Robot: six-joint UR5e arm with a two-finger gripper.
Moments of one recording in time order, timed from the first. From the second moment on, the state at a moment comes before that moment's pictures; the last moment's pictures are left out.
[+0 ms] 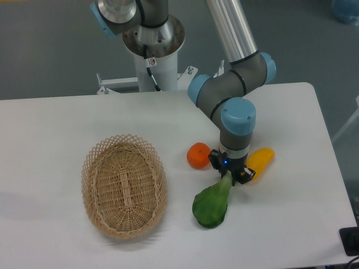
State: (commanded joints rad) arm 2.57 -2.06 -1.78 -0.71 1.54 1.22
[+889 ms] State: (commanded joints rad) arm 2.54 -1.91 -1.66 -0.72 1.31 1.00
